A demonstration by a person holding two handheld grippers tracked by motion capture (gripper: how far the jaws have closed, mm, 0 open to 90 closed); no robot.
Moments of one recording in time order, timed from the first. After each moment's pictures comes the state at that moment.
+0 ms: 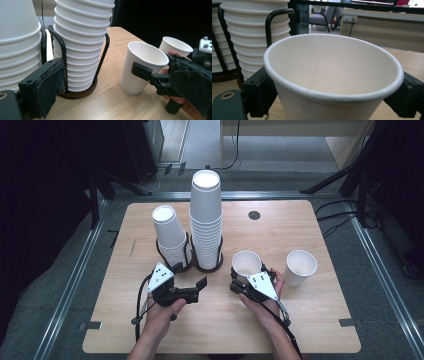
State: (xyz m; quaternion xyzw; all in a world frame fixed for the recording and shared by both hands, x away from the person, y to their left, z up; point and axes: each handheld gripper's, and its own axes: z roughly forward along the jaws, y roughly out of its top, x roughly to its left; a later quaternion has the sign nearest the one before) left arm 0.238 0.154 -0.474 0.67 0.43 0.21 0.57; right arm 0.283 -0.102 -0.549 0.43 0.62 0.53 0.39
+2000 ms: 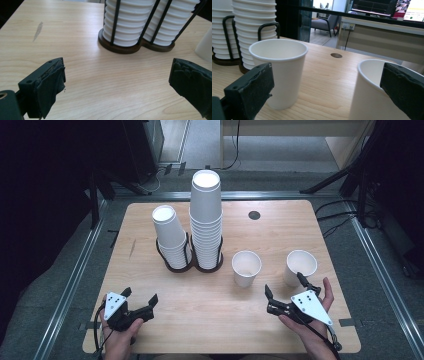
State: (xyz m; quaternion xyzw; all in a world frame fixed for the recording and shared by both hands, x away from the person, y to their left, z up) left arm 0.182 0.268 -0.534 0.62 0.56 0.30 0.46; right arm 0.224 -0.205 -0.517 0.39 0.63 0.53 0.41
